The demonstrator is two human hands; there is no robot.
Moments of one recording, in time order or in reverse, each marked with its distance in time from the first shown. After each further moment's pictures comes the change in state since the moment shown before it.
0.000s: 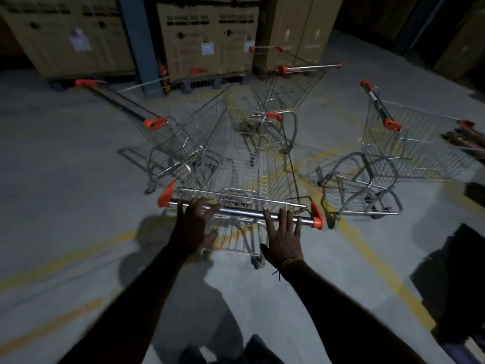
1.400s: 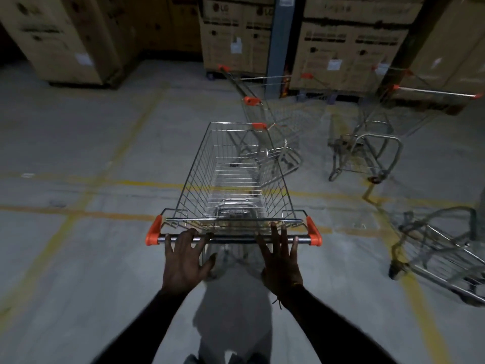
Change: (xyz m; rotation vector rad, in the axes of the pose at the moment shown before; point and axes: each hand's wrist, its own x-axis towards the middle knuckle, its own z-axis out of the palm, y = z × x) left_hand -0.295 0.233 -0.004 0.173 0.199 -0.724; right_hand -0.176 0.066 0.047 0.046 0.069 -0.757
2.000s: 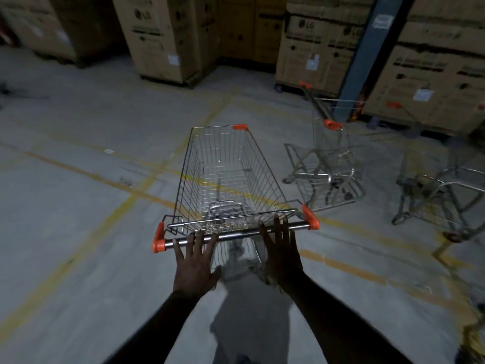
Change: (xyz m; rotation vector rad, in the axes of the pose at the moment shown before) left_hand -0.016 -0.120 -0.014 0.114 -0.212 -0.312; right_hand 0.145 -0.128 -0.003 0.084 0.029 -0.247
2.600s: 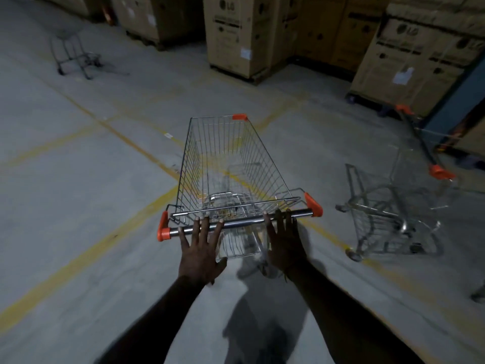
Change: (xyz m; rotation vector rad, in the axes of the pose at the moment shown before) left_hand 0.104 -0.155 0.006 0.028 -0.040 -0.280; right_hand 0.216 -0.119 0.019 -0.024 -0.057 -0.309
